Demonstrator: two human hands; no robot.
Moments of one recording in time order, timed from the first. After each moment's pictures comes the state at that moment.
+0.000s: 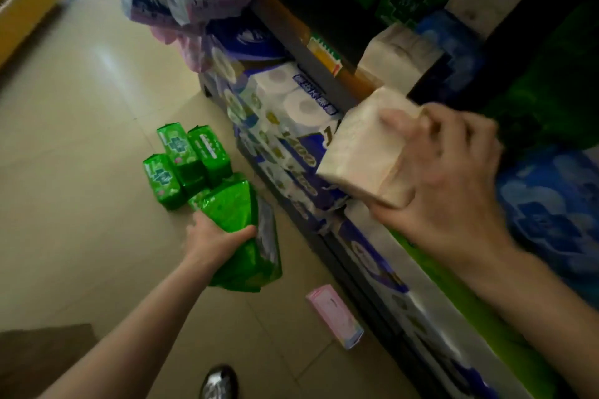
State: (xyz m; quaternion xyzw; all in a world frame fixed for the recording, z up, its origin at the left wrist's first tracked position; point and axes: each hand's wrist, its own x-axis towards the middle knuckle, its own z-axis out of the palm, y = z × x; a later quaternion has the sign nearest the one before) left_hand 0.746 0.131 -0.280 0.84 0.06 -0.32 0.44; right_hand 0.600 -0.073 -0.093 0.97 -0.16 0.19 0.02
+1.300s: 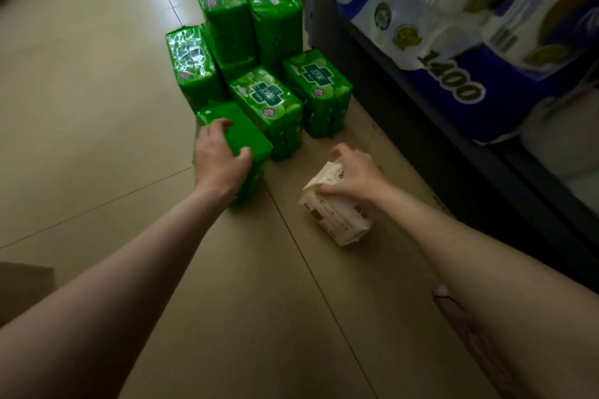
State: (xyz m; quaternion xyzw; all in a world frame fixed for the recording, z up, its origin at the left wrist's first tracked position) left_hand 0.810 0.181 -0.690 0.93 -0.05 -0.03 0.37; right_hand 0.732 -0.020 -0.718 0.93 -0.17 -0.13 -0.29
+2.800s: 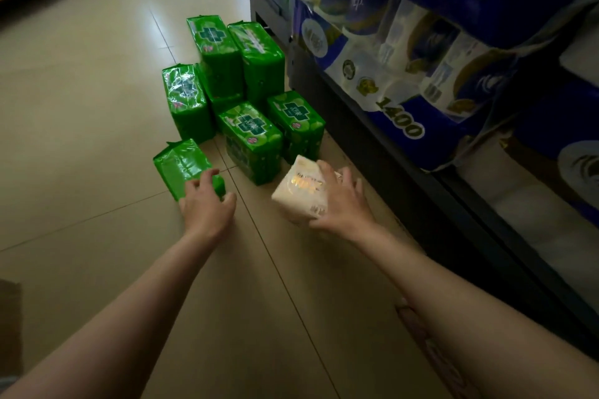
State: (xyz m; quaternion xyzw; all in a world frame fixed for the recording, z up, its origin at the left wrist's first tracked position) left_hand 0.760 0.188 -0.681 0.93 0.02 -0.10 0.35; right_hand 0.687 -0.003 -0.680 0.96 -0.17 -0.06 -0.23
